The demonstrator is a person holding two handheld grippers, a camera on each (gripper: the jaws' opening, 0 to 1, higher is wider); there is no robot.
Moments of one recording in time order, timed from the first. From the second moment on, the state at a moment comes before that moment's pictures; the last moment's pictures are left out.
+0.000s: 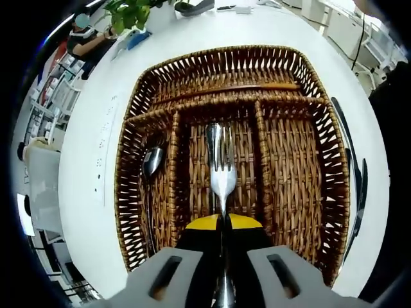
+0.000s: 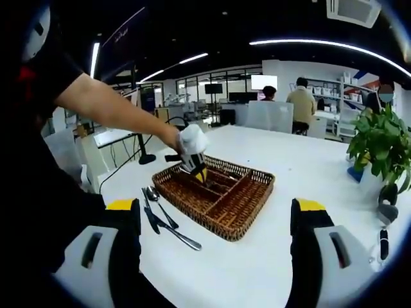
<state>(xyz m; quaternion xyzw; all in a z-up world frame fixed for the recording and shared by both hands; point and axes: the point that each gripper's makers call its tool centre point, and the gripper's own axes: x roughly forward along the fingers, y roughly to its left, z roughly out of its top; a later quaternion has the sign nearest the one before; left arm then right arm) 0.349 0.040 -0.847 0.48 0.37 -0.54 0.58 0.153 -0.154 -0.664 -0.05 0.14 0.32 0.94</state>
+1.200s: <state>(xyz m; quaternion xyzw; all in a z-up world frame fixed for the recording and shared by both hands) 0.357 0.030 -0.825 0.39 0.35 -0.55 0.65 0.168 -0.159 -0.658 -0.01 0.15 0.30 0.94</state>
